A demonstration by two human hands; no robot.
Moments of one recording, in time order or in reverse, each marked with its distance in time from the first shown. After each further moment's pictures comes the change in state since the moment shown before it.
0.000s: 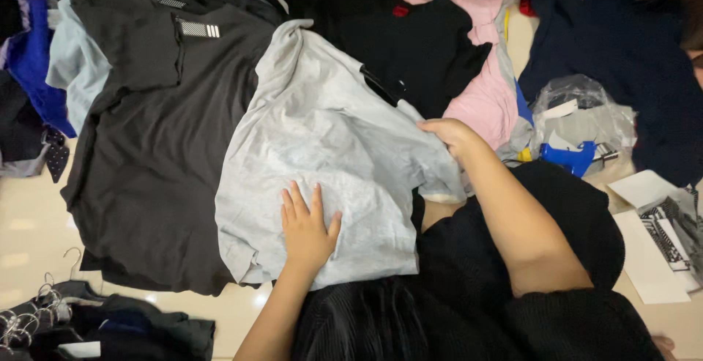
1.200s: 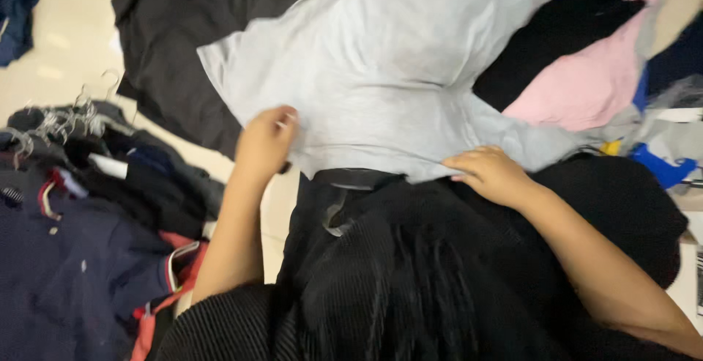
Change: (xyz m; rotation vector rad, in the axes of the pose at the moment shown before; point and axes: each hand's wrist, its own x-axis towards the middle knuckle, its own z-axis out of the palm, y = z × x) left_hand -0.040 -0.103 -0.099 -0.445 0.151 -0.343; right_hand -0.141 0.080 0.022 -1.540 -0.436 -0.899
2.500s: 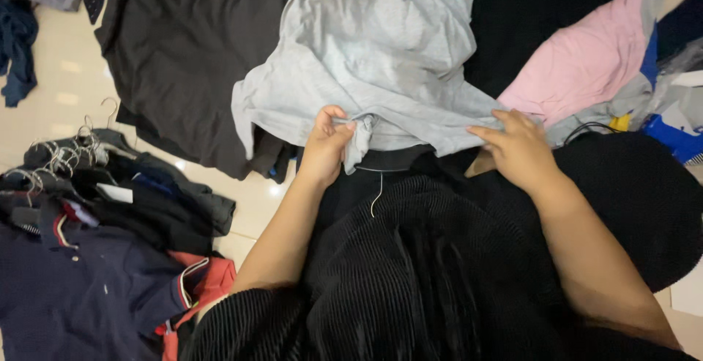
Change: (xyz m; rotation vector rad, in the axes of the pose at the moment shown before) left_hand -0.010 0.051 0.119 -1.203 -0.262 -0.365; right_hand -0.023 0.062 0.023 -0.234 0.298 0.280
